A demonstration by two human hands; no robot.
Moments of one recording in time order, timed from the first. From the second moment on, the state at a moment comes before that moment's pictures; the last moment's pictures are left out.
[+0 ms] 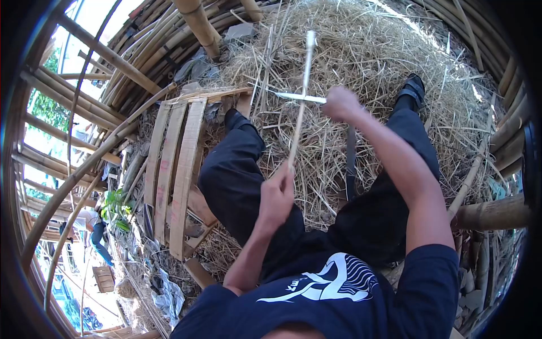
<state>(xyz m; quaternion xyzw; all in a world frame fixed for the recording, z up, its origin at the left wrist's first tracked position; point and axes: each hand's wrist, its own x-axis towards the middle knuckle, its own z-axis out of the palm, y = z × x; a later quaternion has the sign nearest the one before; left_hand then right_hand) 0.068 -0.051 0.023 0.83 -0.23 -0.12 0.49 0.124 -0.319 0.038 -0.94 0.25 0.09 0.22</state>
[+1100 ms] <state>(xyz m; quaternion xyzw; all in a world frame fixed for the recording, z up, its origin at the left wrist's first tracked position) 0.045 -0.003 0.027 0.63 -0.05 -0.38 0.67 0.098 -0.299 0.055 -0.95 0.11 0.15 0.26</state>
